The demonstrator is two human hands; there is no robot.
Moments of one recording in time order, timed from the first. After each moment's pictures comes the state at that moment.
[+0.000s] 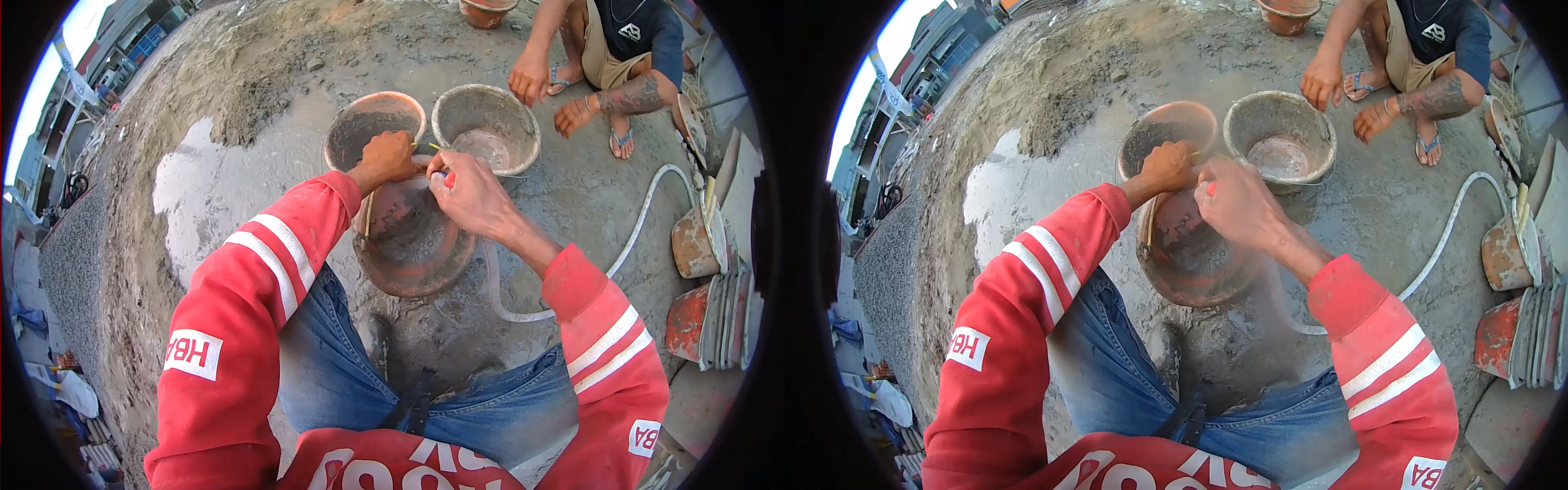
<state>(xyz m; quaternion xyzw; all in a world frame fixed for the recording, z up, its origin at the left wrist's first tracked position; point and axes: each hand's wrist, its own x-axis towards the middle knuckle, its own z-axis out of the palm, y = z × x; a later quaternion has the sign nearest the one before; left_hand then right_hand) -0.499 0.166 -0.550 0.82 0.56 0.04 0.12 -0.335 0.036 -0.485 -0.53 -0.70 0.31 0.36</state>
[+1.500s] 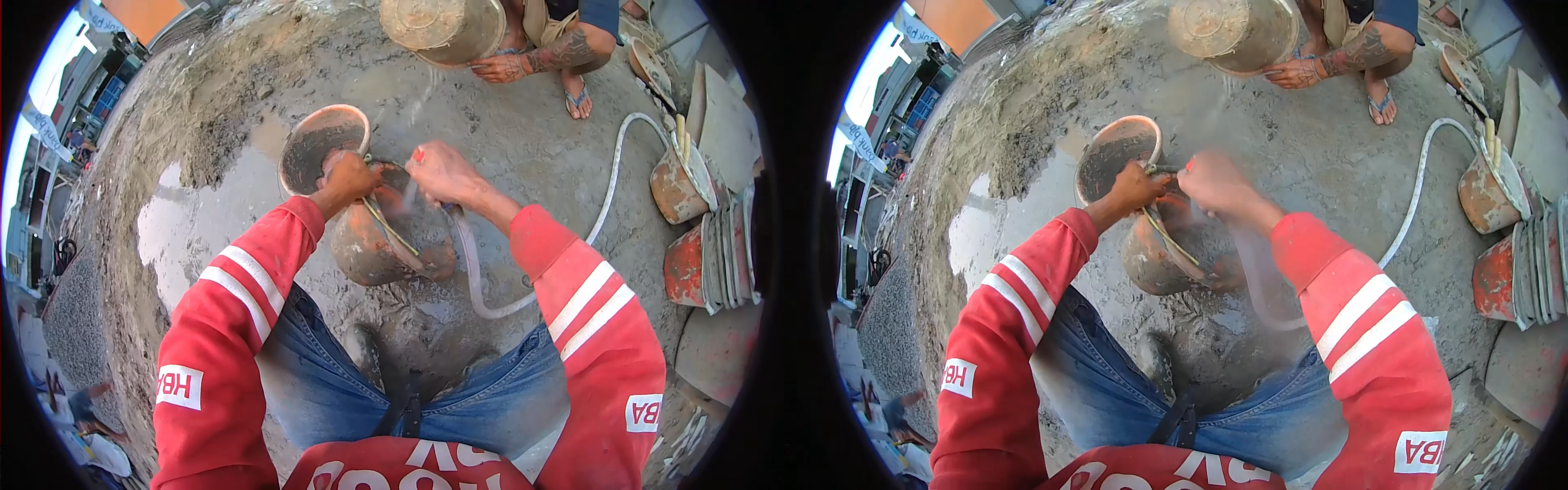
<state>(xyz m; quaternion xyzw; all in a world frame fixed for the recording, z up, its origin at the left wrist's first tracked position) -0.470 0.155 -0.554 0.70 0.62 0.04 0.35 -0.287 0.056 -0.499 -0.65 -0.59 0.39 0.26</state>
